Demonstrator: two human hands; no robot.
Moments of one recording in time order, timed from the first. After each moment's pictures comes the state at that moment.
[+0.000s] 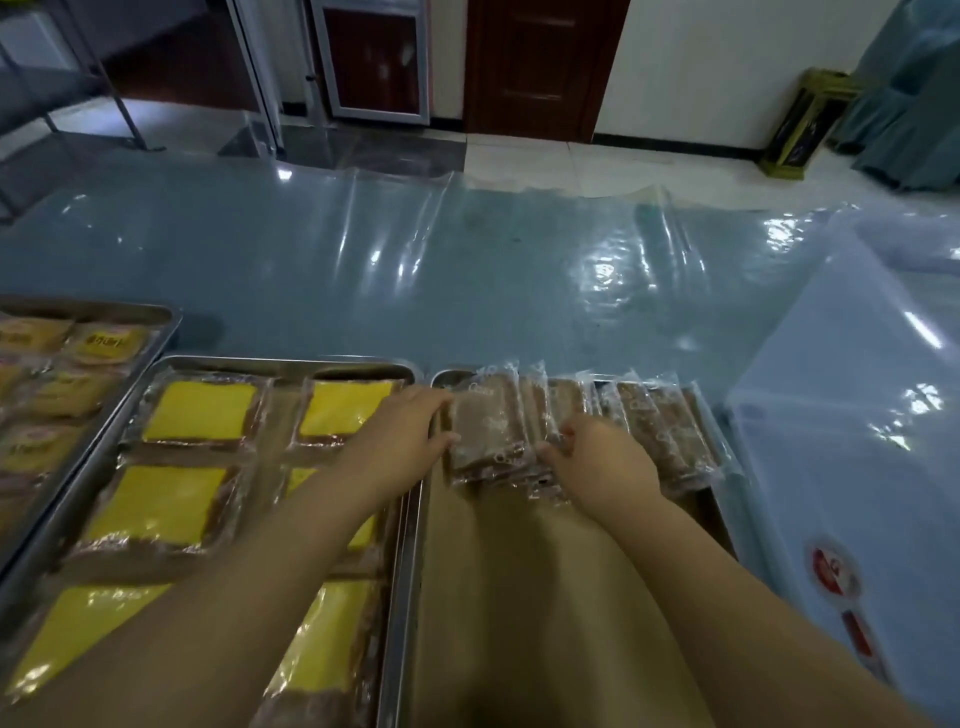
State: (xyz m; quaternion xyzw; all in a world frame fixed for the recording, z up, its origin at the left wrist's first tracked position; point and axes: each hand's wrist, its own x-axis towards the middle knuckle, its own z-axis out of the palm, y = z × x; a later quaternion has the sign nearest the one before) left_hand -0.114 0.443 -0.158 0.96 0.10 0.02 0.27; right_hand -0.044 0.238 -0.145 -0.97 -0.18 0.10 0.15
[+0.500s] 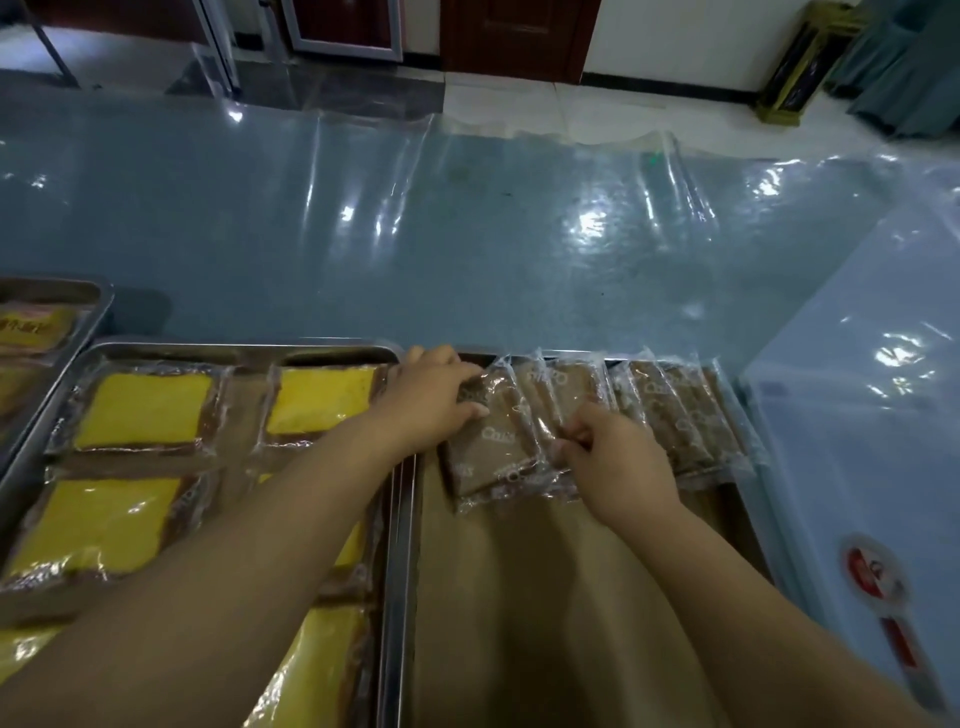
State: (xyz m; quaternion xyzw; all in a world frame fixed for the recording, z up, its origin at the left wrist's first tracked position) left_hand -0.041 0.450 -0.191 0.97 0.07 -0.05 0.23; right_hand -0.035 0.241 -0.162 -0.96 -0.13 0.10 0.23
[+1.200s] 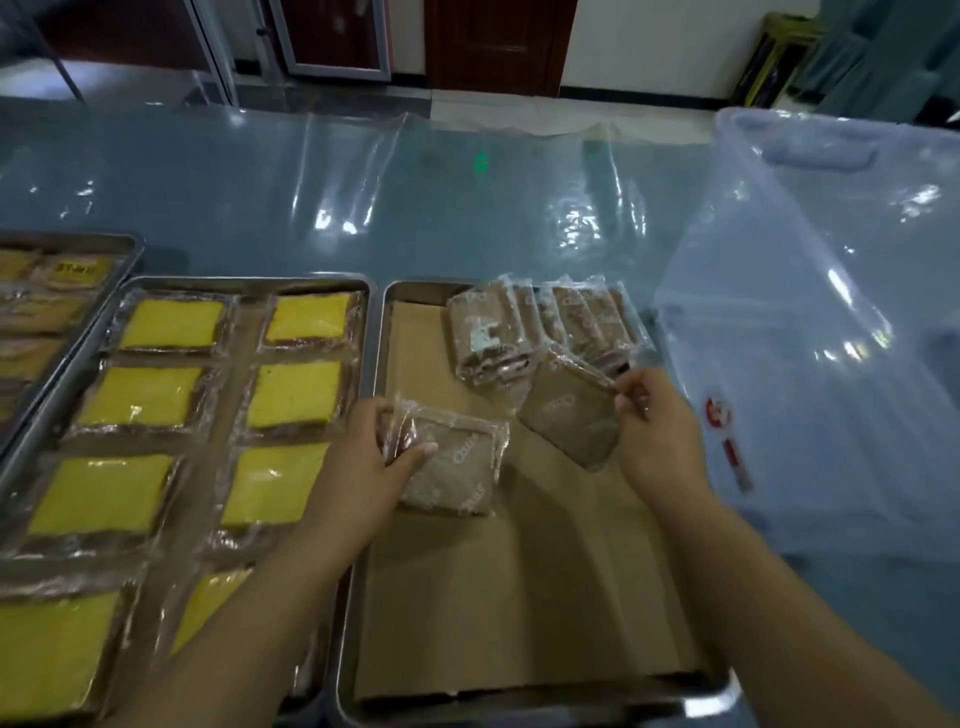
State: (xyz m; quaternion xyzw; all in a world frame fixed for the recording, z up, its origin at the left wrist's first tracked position) left_hand -0.252 0.341 -0.174 0.84 0.22 0.10 0.48; right_hand -0.133 0.106 -0.143 -0.89 -0.05 -0.03 0.45
